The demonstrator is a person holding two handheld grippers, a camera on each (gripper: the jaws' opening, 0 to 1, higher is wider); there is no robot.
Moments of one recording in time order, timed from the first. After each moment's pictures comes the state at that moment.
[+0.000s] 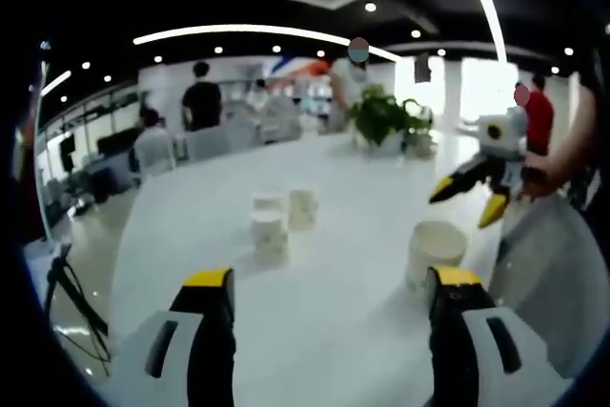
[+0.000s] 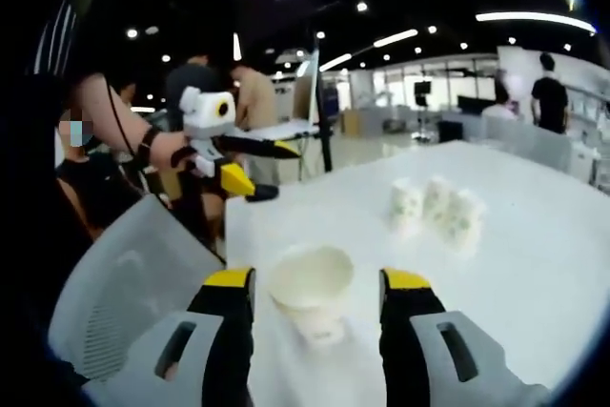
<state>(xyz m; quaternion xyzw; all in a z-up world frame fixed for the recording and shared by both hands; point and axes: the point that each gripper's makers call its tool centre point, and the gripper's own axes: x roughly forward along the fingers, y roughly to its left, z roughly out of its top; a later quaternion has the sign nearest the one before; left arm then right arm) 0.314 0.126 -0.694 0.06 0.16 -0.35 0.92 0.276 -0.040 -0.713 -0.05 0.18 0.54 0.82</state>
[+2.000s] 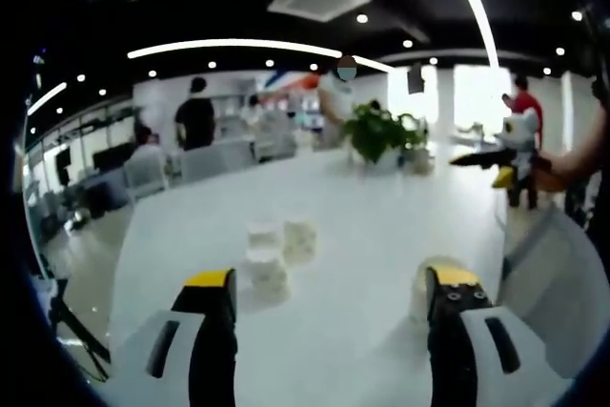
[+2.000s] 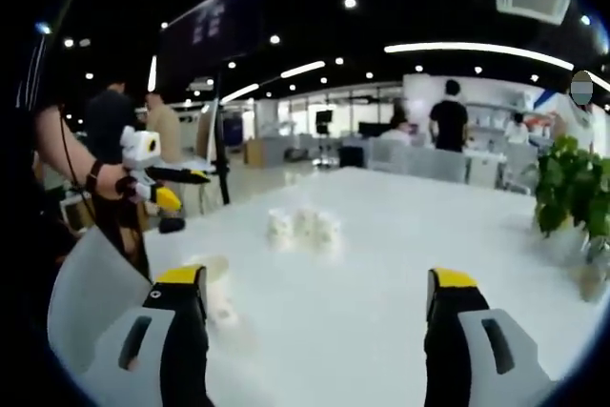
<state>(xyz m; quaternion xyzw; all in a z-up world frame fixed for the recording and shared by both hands) 0.337 0.095 -0.657 0.06 0.14 -0.37 0.92 0.312 -0.189 -0.656 -0.03 0.12 0.34 0.93</state>
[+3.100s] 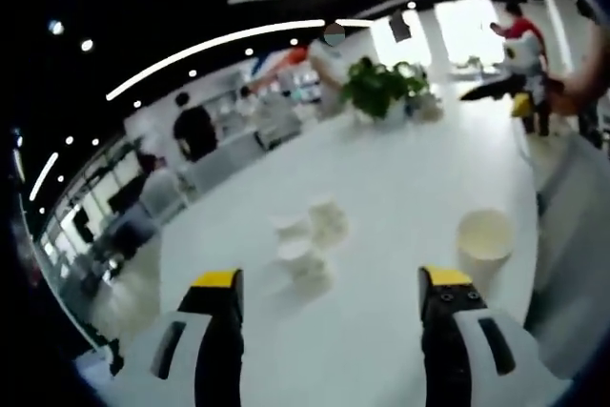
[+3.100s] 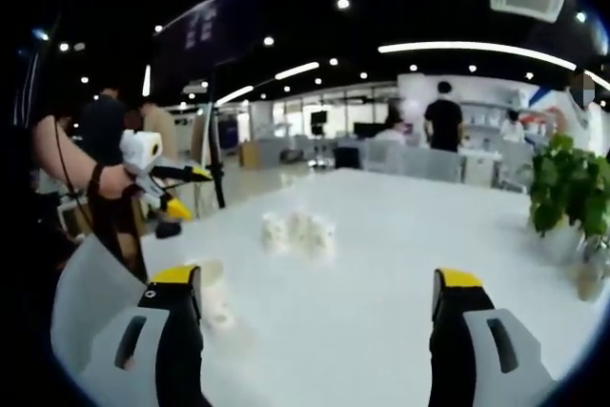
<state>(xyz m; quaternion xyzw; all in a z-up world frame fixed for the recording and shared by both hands) 0.361 0.095 -0.664 0.23 0.15 -0.33 0.90 0.317 -0.203 -0.645 -0.02 0.12 0.34 0.93</state>
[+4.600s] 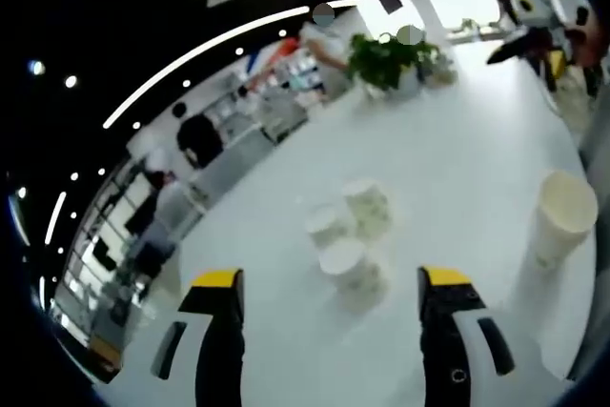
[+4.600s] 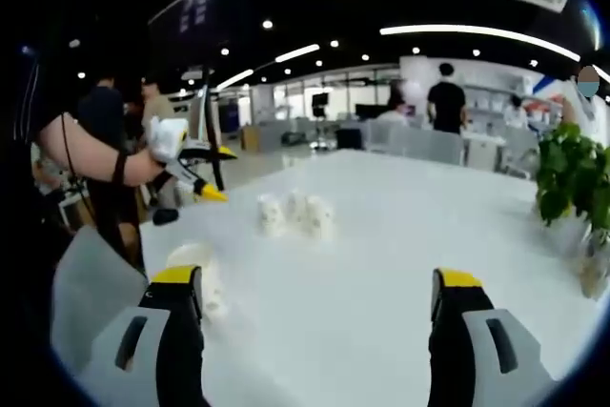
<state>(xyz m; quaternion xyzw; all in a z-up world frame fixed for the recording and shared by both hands) 0.446 0.102 -0.681 0.31 0.15 -0.31 0.89 0.331 -0.199 -0.664 -0.03 0.17 0.34 0.93</state>
